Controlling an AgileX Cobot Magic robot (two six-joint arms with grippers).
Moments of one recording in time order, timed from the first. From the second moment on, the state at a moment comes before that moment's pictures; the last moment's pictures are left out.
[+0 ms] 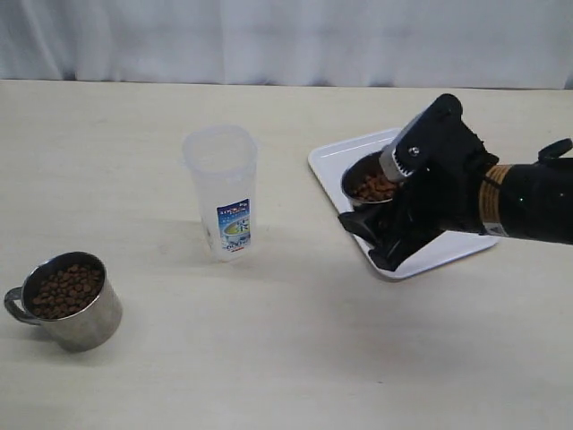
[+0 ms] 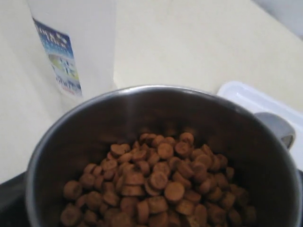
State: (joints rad) left arm -0.02 0.00 0.00 -0.06 0.18 0.10; right arm 0.47 1.47 -0.61 -1.19 -0.32 0.69
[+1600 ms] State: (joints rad) left arm -0.02 0.00 0.00 -0.06 0.18 0.10; right arm 0.70 1.67 -1.04 -0.39 -0.09 -0.27
